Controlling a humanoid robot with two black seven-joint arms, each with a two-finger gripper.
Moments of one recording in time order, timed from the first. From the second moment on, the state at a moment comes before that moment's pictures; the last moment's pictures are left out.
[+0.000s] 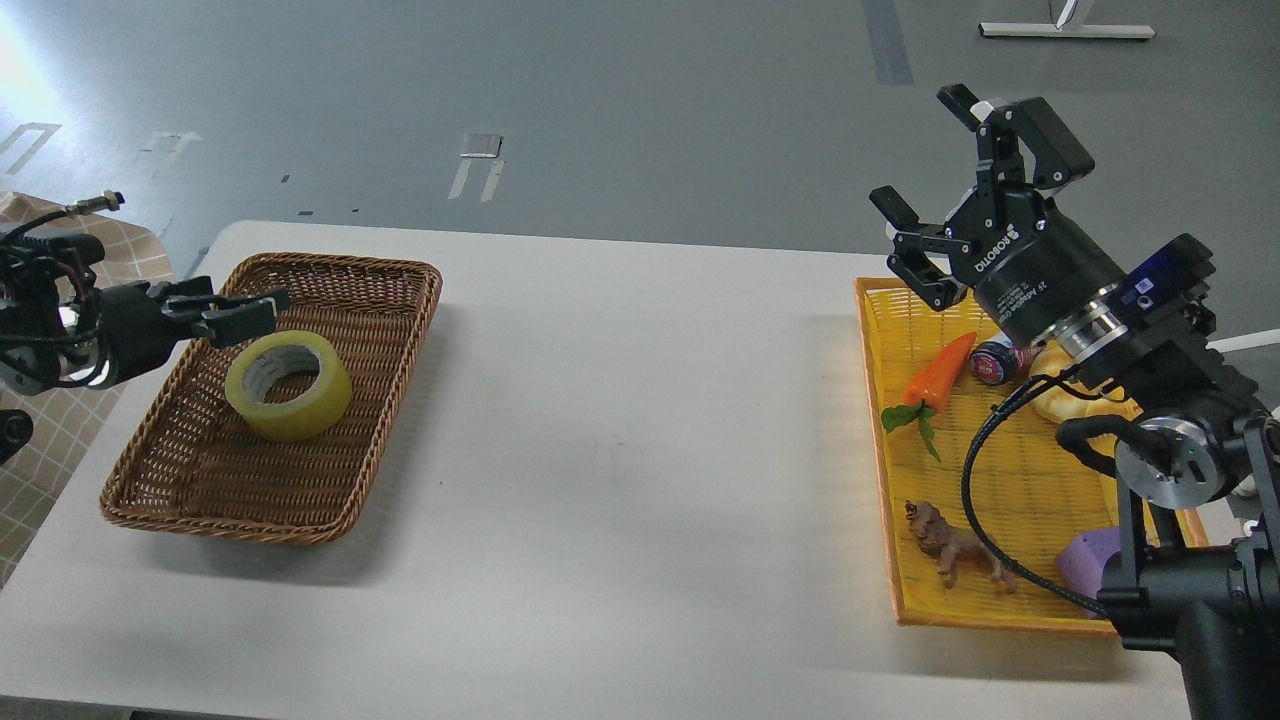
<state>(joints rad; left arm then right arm) -0.54 0.88 -0.83 -1.05 1.65 -0.17 -0.37 0.32 0.00 1.60 1.52 -0.92 0.49 -0.26</state>
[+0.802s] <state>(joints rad) -0.53 0.08 -1.14 -1.38 0.87 -0.07 -0.33 0.33 0.00 1.60 1.54 -0.93 0.49 -0.24</state>
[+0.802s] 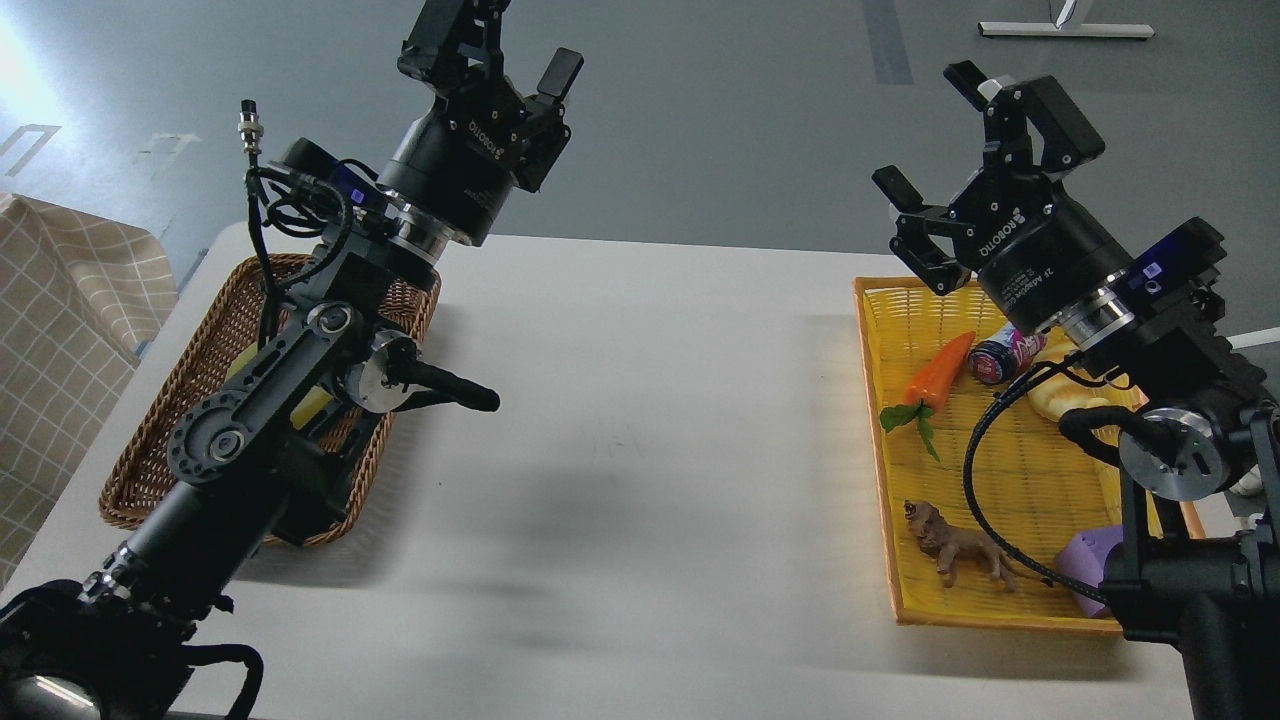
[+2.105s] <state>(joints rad) -0.39 -0.01 -1.19 -1.46 0.87 -0.19 -0.32 0.31 0.00 1.55 1.59 -0.92 0.49 -0.25</state>
